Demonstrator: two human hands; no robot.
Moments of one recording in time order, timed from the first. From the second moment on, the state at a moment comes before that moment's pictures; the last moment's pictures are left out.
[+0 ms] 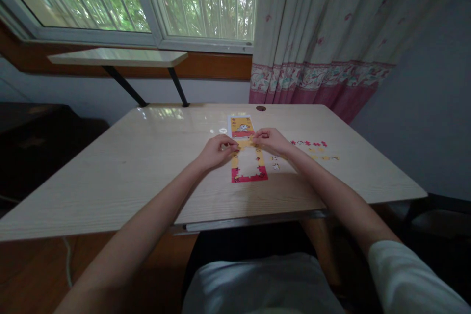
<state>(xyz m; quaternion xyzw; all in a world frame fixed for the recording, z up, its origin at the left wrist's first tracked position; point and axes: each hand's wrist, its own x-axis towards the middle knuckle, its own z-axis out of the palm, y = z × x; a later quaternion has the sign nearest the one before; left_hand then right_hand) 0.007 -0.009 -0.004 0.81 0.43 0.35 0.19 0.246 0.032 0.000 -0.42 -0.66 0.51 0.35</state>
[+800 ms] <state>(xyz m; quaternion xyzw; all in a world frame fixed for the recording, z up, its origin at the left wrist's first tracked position) -0.002 0.004 -0.013 0.78 0.47 0.38 0.17 0.239 0.004 0.001 -0.37 -0.86 0.04 0.35</state>
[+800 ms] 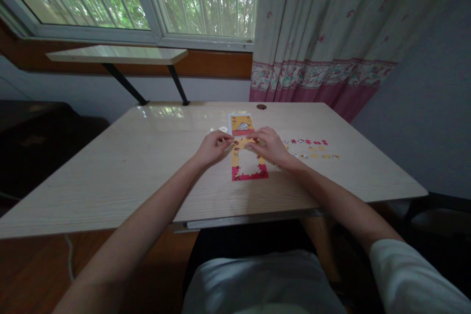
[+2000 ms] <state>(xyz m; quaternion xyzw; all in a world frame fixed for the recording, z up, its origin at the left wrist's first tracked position) -0.012 0.014 -0.028 0.86 0.44 0.25 0.06 0.222 0.008 -0.018 -0.37 -0.90 0.06 0.22</state>
